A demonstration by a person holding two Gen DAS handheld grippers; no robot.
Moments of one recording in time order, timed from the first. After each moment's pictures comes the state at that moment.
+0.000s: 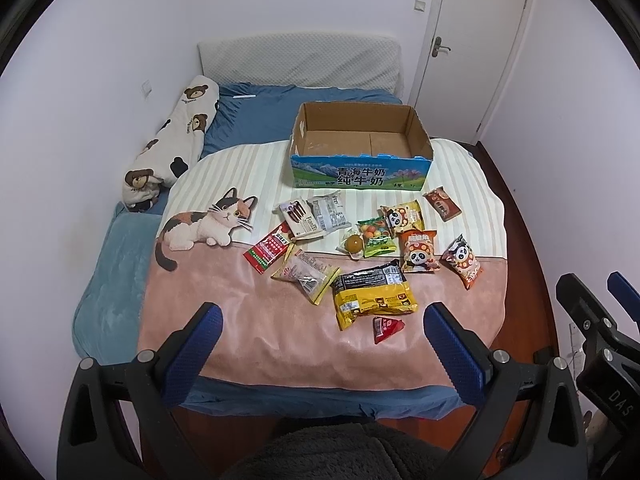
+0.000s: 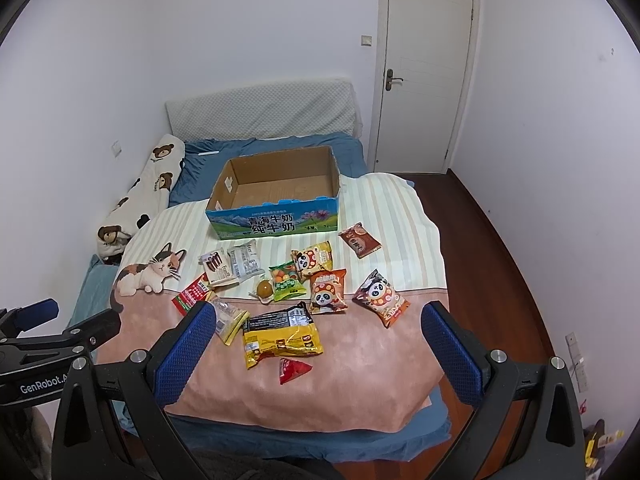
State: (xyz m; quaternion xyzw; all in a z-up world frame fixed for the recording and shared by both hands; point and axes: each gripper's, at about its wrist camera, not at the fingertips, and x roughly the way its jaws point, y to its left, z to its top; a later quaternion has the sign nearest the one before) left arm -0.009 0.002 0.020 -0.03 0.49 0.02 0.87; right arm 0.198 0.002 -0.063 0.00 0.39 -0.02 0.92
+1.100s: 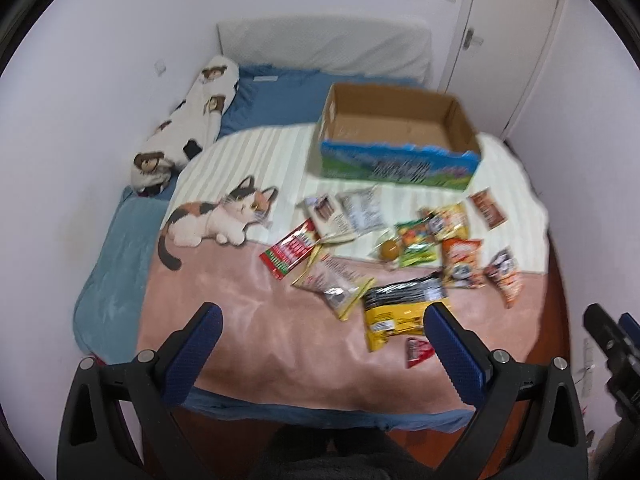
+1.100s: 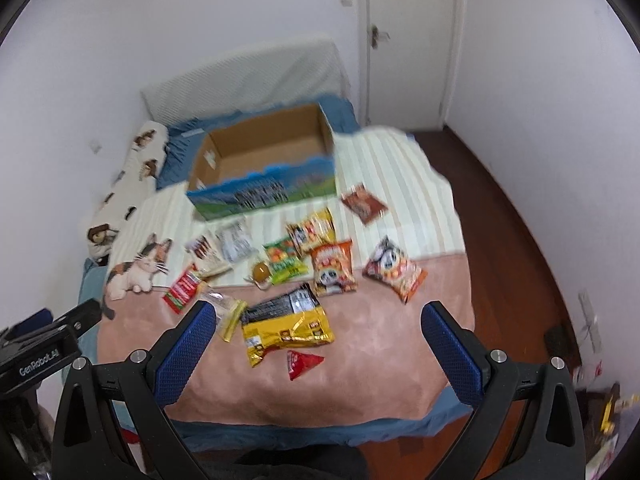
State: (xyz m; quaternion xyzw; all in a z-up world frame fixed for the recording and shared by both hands) left arm 0.058 0.045 -0.060 -0.04 0.51 0.06 0.86; right arm 0.270 -0.003 -0.134 0.05 0.47 -0.05 0.88
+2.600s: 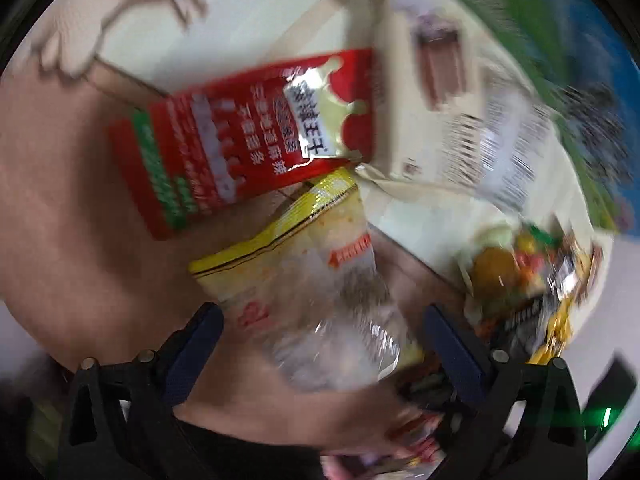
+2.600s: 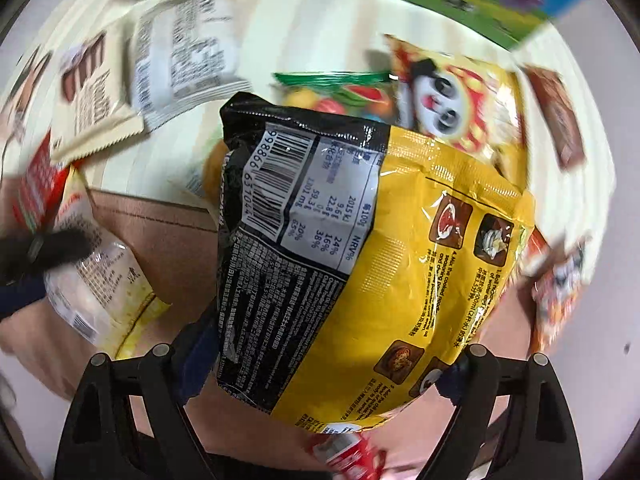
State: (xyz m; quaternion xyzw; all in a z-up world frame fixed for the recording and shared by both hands) left arm 0.233 0.106 -0.368 -0.32 0.72 0.09 0.61; right arm 0.470 0.166 -0.479 -0.13 0.71 0.00 0.69
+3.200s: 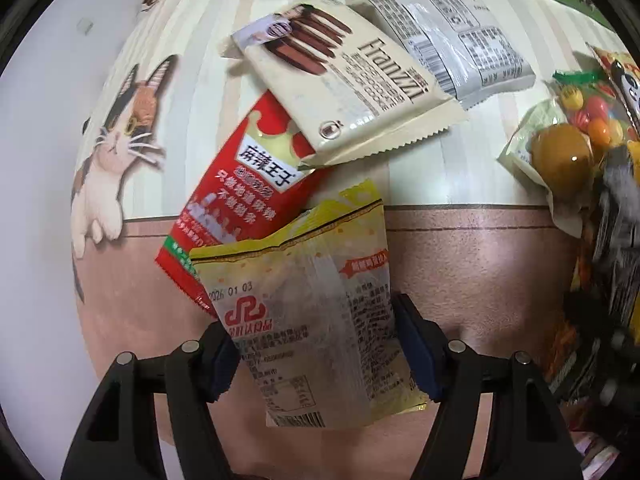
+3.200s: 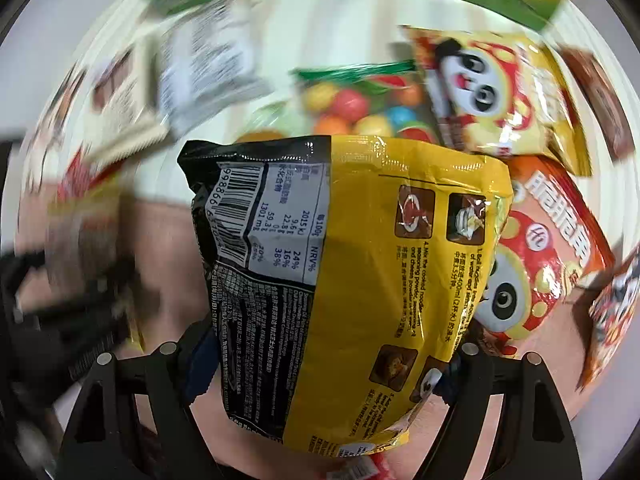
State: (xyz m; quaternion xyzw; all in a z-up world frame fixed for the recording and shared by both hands) left arm 0.231 0.031 -0.359 0.08 0.68 0.07 0.72; right arm 0.447 0.159 -0.447 -0.07 0.69 0.09 0.72
